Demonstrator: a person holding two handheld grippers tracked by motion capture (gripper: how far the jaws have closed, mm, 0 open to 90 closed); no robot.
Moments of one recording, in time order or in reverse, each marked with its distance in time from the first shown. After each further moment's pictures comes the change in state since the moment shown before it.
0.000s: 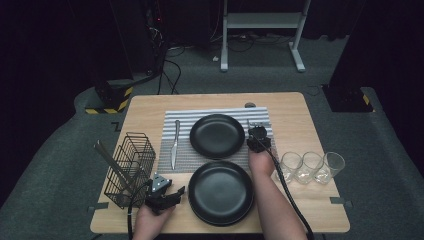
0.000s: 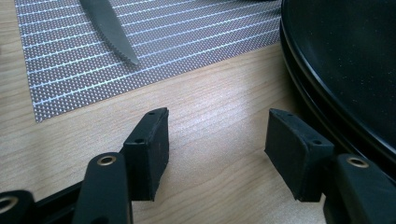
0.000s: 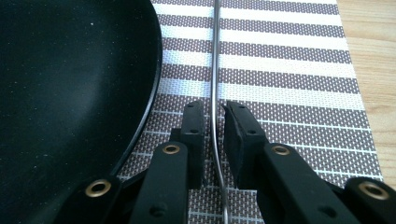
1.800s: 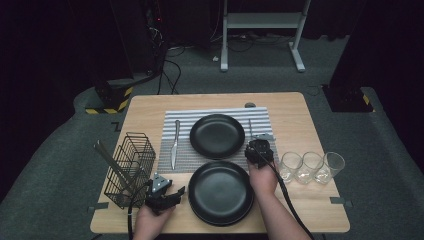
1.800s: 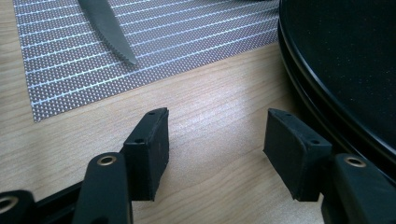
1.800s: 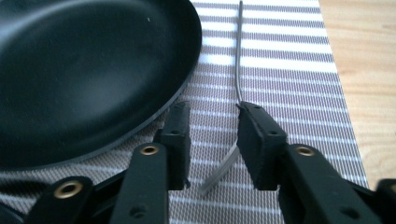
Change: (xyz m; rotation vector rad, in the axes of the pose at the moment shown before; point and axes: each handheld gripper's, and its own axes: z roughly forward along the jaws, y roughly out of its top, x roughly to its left) left arm -0.001 0.000 0.000 0.002 -0.002 0.005; right arm 0.013 -0.035 -0.063 -0.077 0.030 -0.002
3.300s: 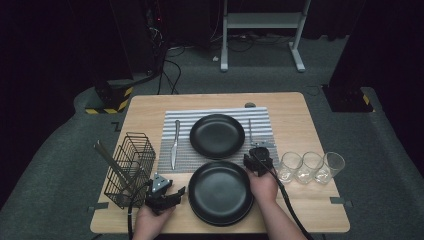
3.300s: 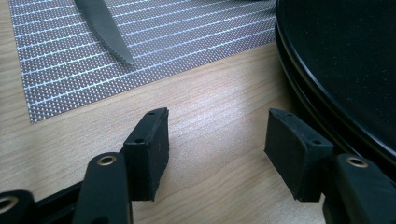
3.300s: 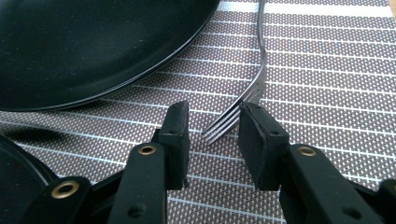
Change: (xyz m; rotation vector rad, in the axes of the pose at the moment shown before) left arm -0.001 0.000 0.000 -0.001 -0.006 0.003; right arm -0.001 -0.024 0.008 0.063 0.093 0.002
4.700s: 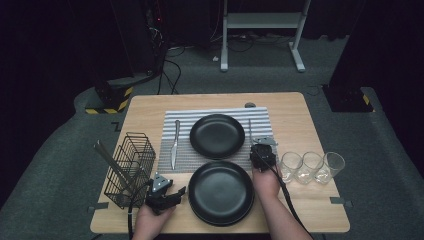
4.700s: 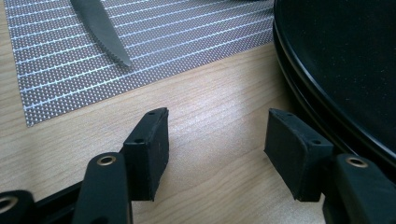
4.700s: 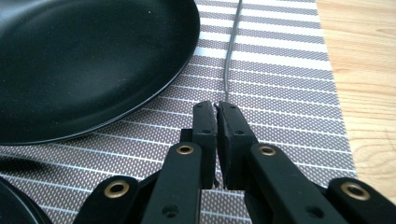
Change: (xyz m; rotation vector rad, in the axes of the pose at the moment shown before) left arm 0.000 0.001 0.001 -0.001 -0.006 -0.003; right arm -0.002 0.013 -0.011 -0.095 -0.082 -0.050
